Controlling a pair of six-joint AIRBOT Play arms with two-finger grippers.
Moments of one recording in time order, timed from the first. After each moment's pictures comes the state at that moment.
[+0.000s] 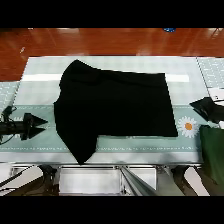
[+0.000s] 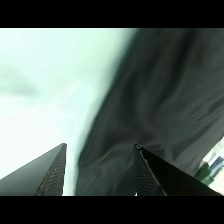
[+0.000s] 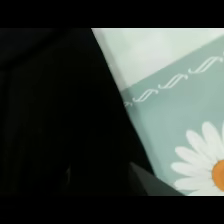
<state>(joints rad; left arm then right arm) 0.79 -1.21 0.56 0.84 -1.30 -1.19 -0.65 -0.88 0.64 -0.84 1.10 1.26</state>
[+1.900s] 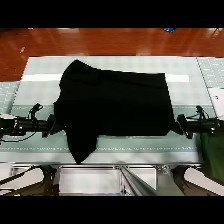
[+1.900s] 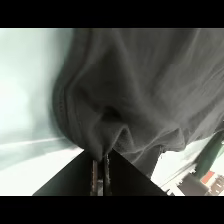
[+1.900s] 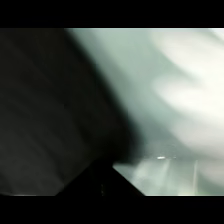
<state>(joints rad) 0.47 -1.31 0.49 0.74 -1.16 -1.09 -0.54 -1.25 0.52 -0.79 1.14 1.25</state>
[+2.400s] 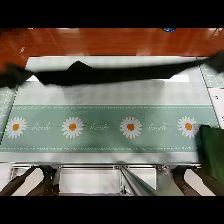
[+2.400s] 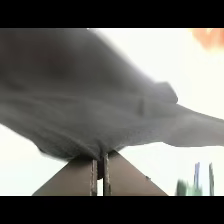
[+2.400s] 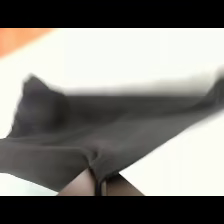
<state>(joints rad) 0.47 -1.02 1.05 0.43 -1.23 -1.13 -0.42 -1.01 1.29 -0.66 1.21 1.21</state>
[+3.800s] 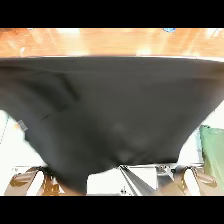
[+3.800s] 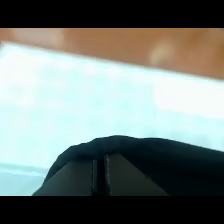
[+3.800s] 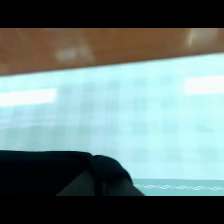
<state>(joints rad) 0.16 -0.65 1.23 1.35 -1.16 -1.60 -0.39 -0.62 1.27 -1.02 1.32 1.41</state>
